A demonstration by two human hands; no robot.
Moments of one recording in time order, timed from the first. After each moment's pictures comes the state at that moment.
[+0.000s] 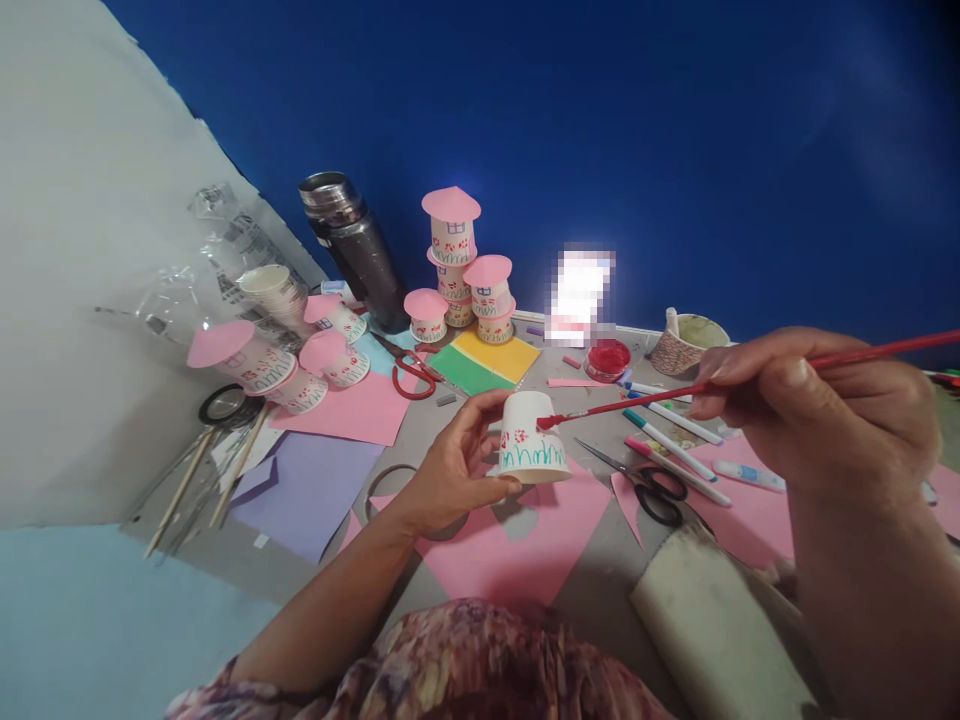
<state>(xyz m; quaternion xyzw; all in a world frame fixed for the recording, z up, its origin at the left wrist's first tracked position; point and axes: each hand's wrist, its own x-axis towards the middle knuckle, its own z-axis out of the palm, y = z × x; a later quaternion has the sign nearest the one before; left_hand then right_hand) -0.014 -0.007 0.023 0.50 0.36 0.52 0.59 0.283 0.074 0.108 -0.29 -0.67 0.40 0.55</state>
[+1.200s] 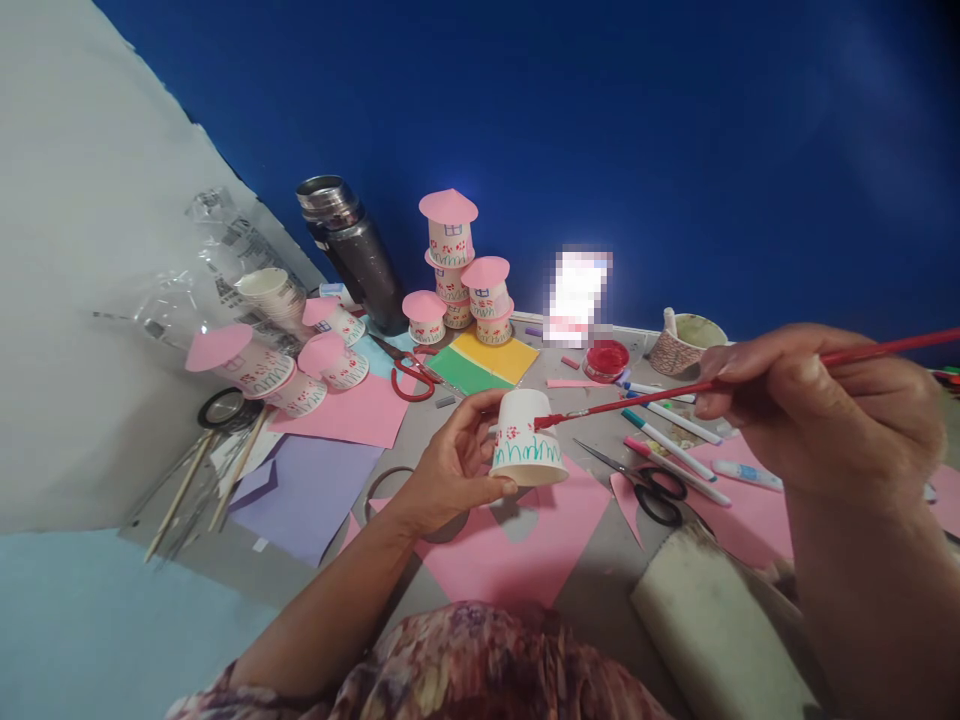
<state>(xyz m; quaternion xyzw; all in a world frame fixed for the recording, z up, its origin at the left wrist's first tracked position) -0.012 -0.007 0.031 0.45 0.35 0.53 0.62 0.279 0.071 0.112 -0.29 -0.64 0.42 0.58</state>
